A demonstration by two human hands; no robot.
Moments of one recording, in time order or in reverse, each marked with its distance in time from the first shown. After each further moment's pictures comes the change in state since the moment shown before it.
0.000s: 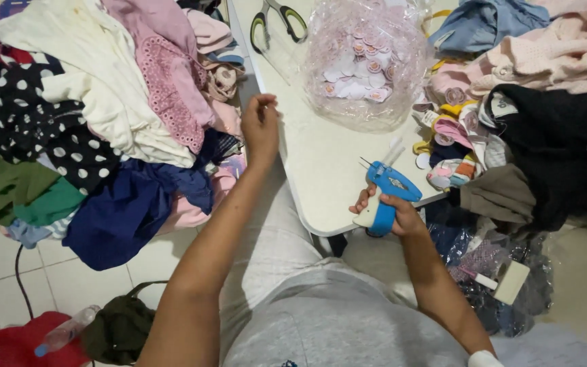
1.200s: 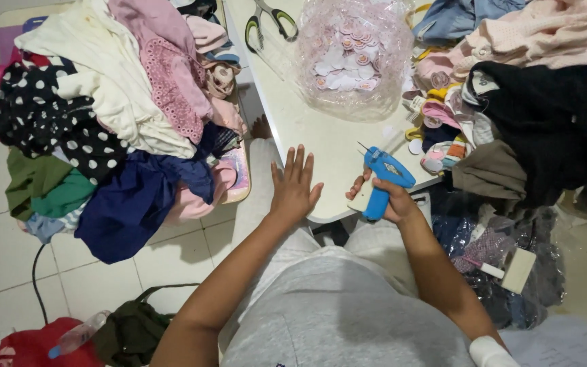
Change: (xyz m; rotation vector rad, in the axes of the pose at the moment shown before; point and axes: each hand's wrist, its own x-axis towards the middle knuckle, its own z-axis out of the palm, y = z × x) left_hand -0.148 -0.001 -0.021 0.974 -0.790 0.258; right_hand -0.010 0.005 0.004 -0.004 0.082 -0.036
